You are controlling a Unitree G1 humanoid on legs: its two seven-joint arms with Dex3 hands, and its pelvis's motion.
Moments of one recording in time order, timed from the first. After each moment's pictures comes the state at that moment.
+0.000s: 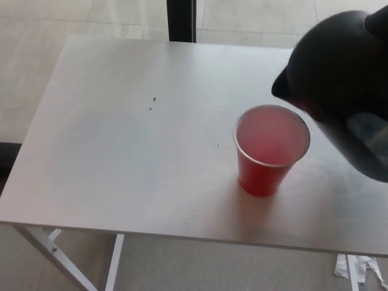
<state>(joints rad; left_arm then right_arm) -0.04 0.80 0.43 0.80 -0.20 0.07 -0.26 -0.56 -0.53 -0.17 -0.08 -0.58 0.37 0.30</state>
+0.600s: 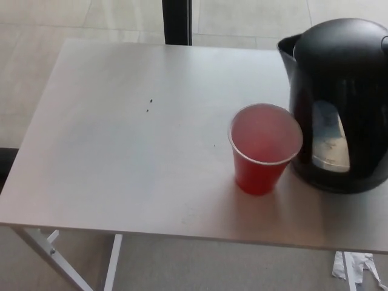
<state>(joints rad) -0.02 0.79 0.43 0.80 -0.20 0.07 -0.26 -0.39 -0.21 -0.38 -0.10 -0.40 0.50 0.09</state>
